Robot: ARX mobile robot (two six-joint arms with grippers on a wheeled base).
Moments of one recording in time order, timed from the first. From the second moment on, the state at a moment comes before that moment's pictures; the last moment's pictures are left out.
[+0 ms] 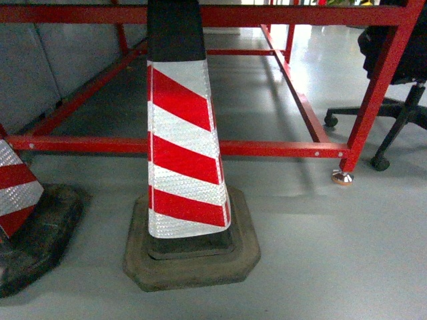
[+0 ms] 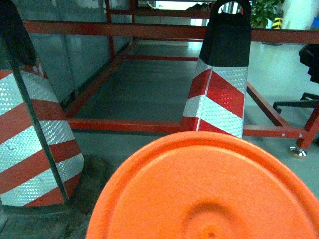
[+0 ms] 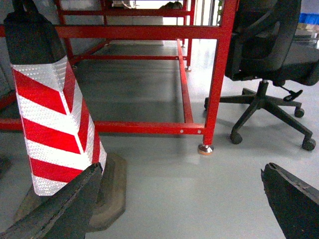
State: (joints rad) left arm 0.00 0.01 0.01 -0.01 0.00 -0.01; right arm 0.00 0.00 0.01 -0.01 0.00 0.00
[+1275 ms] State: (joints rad) left arm 0.00 0.01 0.01 -0.01 0.00 0.00; right arm 0.00 0.00 0.01 -0.01 0.00 0.00
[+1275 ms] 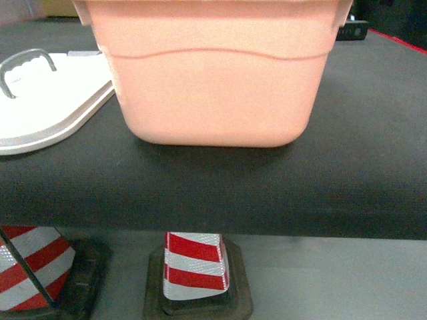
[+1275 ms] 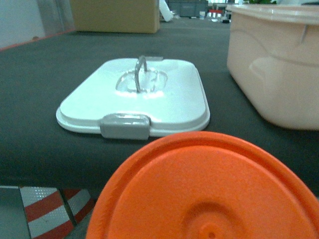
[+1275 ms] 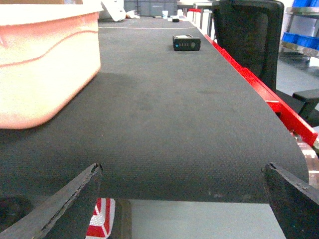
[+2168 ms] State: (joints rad) left arm 0.00 0.01 0.01 -0.01 0.00 0.00; right arm 0.00 0.00 0.01 0.00 0.00 0.00
